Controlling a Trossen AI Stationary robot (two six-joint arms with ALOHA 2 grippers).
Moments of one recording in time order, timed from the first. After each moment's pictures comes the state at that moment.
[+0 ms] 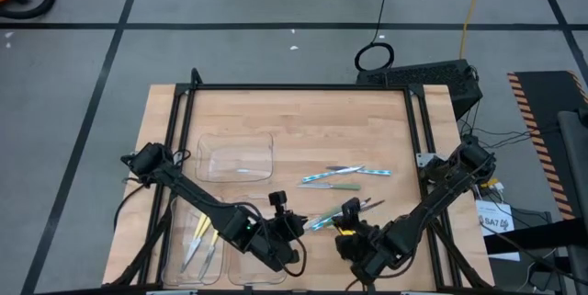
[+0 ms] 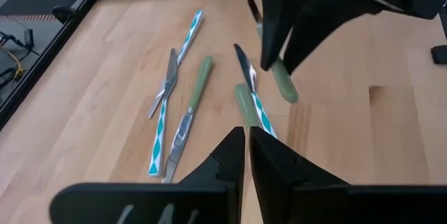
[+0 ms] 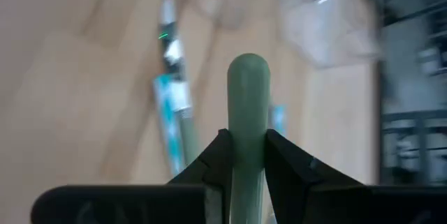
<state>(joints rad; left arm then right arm) -0.58 1.94 1.63 -0.56 -0.72 -0.40 0.77 1.76 1.29 -0.84 0.79 0.22</state>
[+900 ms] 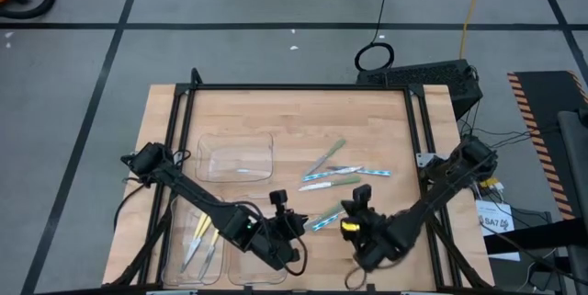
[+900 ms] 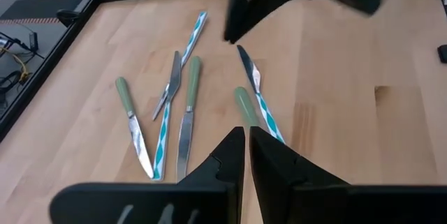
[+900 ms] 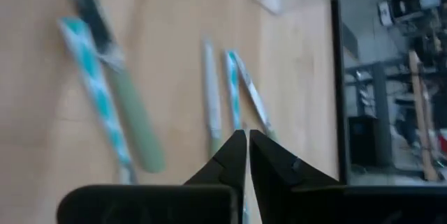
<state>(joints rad) -0.57 1.94 1.63 -0.56 -0.73 -0.39 0.73 1.73 1.25 -1.06 0.88 0.43</state>
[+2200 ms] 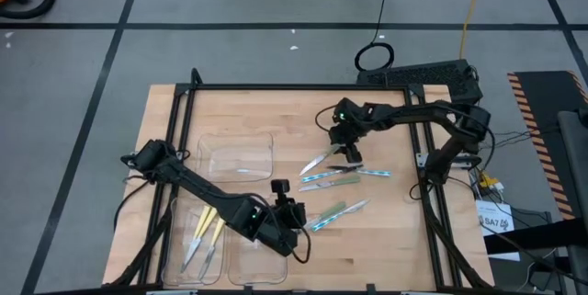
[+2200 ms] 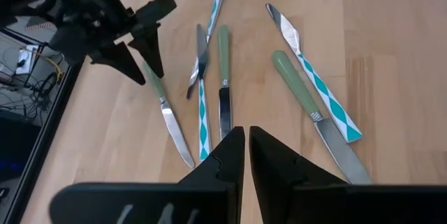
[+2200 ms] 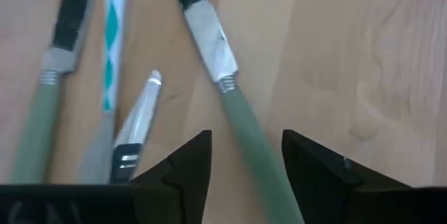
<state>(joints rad) -0.50 1.94 1.63 -0.69 -0.70 -0.27 -0.47 1.64 0.80 -0.29 -0.39 -0.62</state>
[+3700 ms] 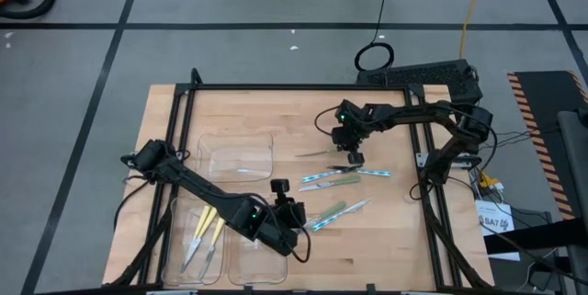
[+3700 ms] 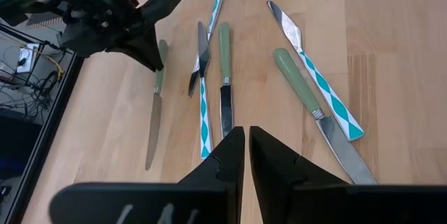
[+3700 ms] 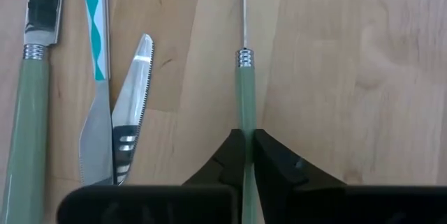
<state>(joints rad) -0.50 1.94 1.63 -0.70 -0.70 -0.27 -0.46 1.63 0.80 -0.42 -0.26 -0.57</state>
